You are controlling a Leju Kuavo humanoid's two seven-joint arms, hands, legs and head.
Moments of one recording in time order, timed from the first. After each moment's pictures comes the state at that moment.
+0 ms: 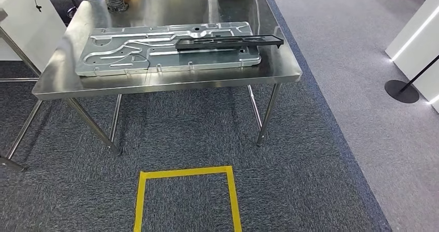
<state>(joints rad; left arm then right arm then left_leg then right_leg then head) -0.04 -0.10 0.77 -0.20 -0.56 -0.04 -0.35 -0.04 0.10 -0.97 -0.21 0.98 -0.18 0.04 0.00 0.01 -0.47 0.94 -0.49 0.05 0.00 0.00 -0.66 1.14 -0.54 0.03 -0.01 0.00</state>
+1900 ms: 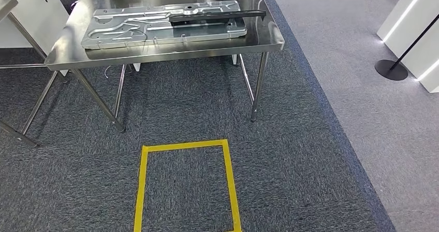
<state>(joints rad) -0.05 -0.11 0.82 -0.20 -0.55 0.01 -0.23 -0.05 0.10 -0.99 -0.20 1.00 -0.10 0.07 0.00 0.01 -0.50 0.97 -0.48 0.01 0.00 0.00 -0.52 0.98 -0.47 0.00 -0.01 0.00</state>
